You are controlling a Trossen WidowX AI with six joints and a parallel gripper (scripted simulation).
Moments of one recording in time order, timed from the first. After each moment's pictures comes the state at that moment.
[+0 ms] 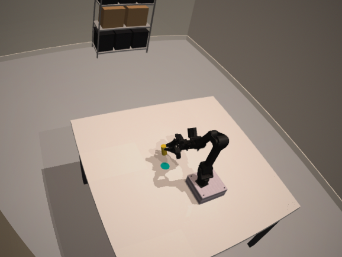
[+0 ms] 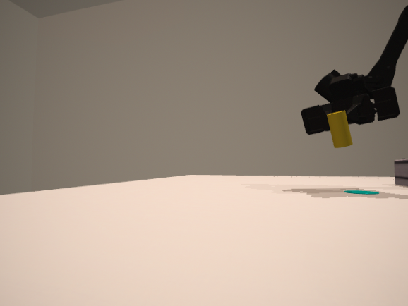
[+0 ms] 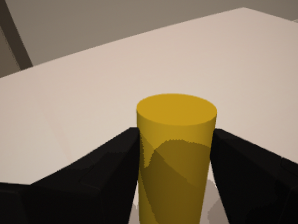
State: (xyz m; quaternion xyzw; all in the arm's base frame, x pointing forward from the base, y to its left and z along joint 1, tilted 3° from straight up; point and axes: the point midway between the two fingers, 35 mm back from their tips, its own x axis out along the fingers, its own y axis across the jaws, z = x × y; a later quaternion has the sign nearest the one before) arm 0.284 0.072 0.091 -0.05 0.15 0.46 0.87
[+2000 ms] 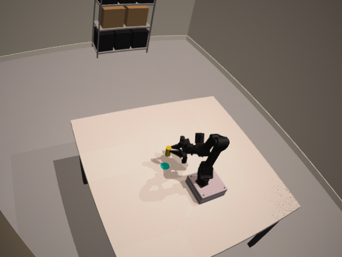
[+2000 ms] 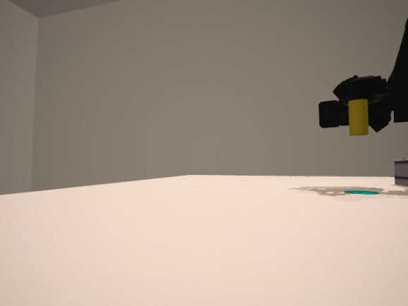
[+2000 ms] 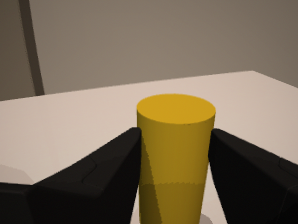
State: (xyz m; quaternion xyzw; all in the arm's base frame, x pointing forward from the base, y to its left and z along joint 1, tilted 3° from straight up) arm 0.241 0.063 0.103 -0.05 0.03 0.49 0.87
